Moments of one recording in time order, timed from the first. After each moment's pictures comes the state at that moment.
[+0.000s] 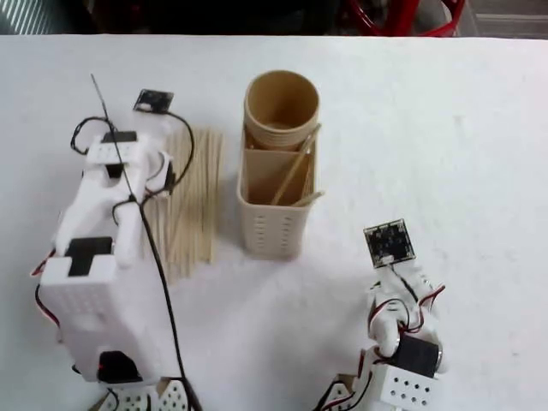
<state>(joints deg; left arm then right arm) -10.2 27.1 3.8 60.3 -9.8 13.1 -102.5 96.4 66.0 34.2</state>
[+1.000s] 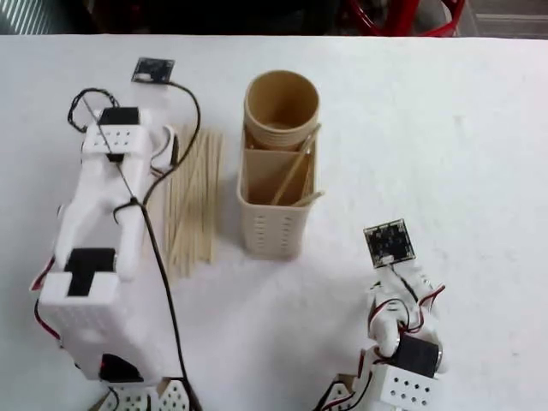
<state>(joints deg) -7.0 17.2 -2.1 68.3 -4.4 13.1 -102.5 96.4 66.0 34.2</state>
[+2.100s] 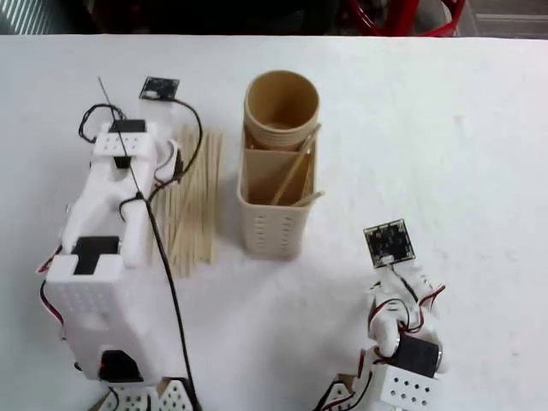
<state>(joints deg) -7.5 27.0 -0.1 62.9 -5.8 13.1 -102.5 96.4 66.0 34.2</state>
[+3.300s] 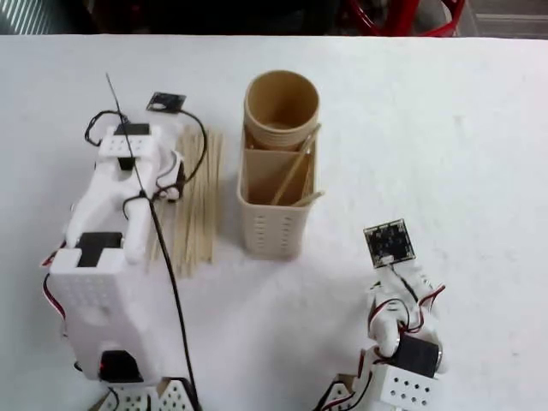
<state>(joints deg) -7.4 29.1 -0.4 67.0 -7.4 13.1 -102.5 96.4 66.0 34.2</state>
